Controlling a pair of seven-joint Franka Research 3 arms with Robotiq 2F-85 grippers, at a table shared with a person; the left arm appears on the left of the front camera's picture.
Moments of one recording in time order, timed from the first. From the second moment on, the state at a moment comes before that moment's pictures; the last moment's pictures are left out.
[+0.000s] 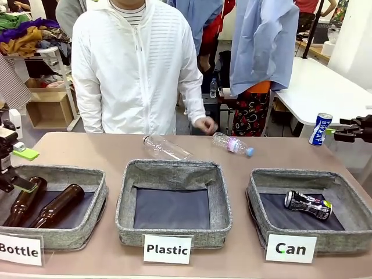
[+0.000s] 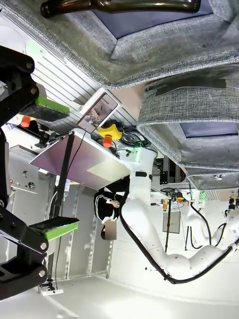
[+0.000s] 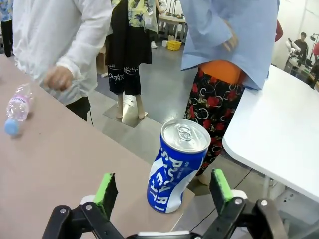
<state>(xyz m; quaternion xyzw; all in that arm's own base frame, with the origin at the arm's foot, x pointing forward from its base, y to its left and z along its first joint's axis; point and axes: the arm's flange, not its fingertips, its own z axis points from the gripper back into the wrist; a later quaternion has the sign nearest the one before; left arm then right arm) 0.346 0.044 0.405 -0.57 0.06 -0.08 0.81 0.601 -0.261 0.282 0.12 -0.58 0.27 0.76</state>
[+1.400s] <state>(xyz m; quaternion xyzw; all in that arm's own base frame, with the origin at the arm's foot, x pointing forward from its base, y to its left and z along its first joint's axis) 0.346 0.044 0.405 -0.57 0.06 -0.08 0.81 0.654 -0.255 0.260 0.22 -0.56 0.18 0.77</state>
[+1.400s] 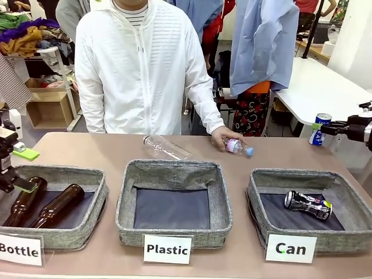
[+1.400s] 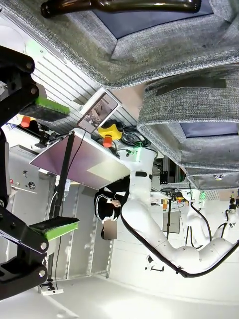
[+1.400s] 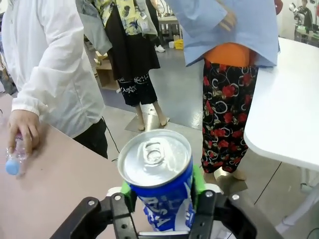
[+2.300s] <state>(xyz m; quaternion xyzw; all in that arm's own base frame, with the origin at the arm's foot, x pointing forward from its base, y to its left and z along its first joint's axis) 0.345 0.044 0.405 -0.57 0.06 -0.08 0.81 0.457 -0.192 0.485 0.22 -0.46 0.39 0.77</state>
